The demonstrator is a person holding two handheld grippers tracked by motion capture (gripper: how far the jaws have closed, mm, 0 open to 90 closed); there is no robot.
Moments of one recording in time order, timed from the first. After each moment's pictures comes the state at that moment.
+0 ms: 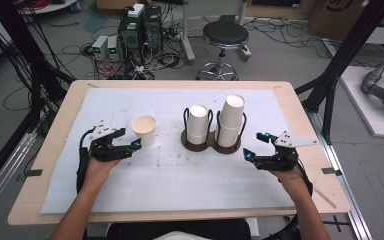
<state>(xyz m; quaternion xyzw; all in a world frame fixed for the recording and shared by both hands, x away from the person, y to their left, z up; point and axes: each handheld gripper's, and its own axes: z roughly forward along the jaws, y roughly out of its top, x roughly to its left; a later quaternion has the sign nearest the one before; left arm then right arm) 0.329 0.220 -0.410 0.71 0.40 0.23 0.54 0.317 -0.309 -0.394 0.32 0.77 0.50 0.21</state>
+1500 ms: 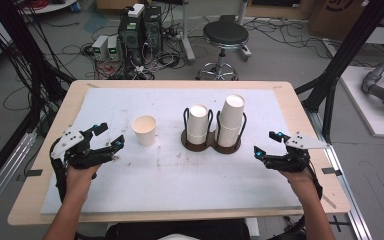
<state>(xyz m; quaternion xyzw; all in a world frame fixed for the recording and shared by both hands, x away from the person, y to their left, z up) 0.298 0.246 -0.385 0.65 0.35 0.27 0.62 0.308 -0.329 -0.384 0.34 0.76 0.50 0.25</state>
